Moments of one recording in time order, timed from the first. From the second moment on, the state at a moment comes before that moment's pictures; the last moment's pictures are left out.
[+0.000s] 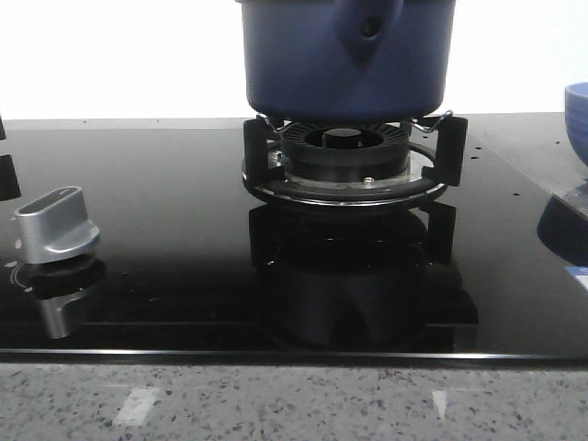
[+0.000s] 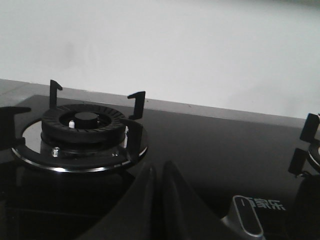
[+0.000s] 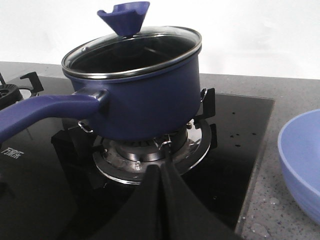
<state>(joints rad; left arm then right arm) -0.06 0.00 0.00 -0.19 0.06 0.06 -0.16 0.49 -0.34 1.46 0.56 -1.41</state>
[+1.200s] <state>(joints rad) -0.07 0.00 0.00 -0.18 0.06 0.06 -0.16 0.49 -0.34 1.50 0.51 -1.40</state>
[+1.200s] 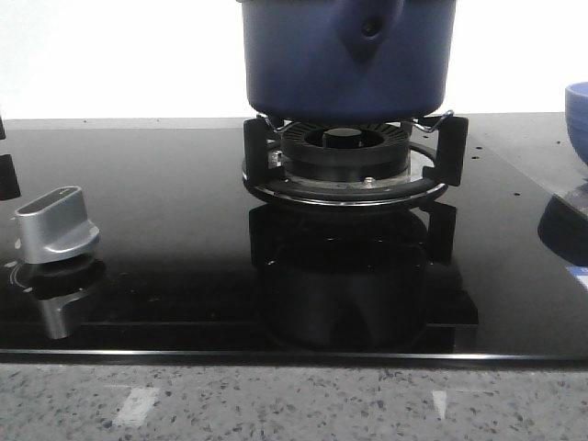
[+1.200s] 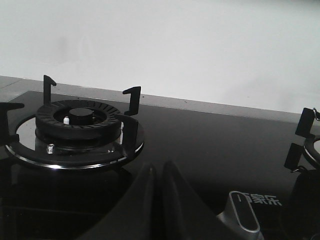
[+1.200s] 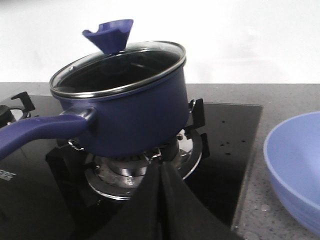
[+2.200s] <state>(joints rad) -0.07 0.00 0.00 -0.18 0.06 0.06 -0.03 0.13 -0.01 0.08 -0.05 -0.04</state>
